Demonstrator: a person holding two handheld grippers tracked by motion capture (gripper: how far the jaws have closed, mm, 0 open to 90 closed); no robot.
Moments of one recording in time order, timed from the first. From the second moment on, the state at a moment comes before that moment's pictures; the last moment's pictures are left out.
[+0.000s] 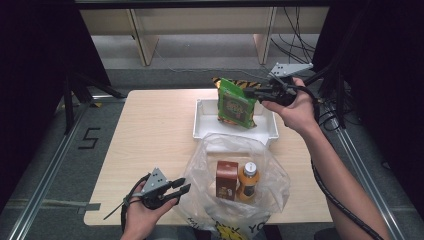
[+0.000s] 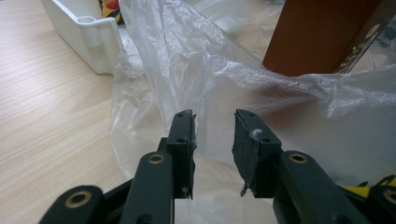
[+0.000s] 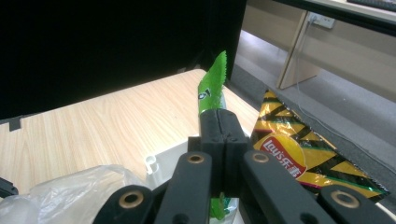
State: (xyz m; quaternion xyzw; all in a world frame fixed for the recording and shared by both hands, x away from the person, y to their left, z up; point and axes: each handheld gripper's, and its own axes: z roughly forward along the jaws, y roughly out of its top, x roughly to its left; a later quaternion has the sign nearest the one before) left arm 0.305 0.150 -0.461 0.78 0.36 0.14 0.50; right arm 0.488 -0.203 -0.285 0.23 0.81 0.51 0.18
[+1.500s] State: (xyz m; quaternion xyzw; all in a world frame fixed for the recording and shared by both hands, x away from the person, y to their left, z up) left arm 0.305 0.152 -0.463 0.78 0.36 0.14 0.50; right arm 0.535 -0.199 -0.349 0.27 0.84 0.45 0.16
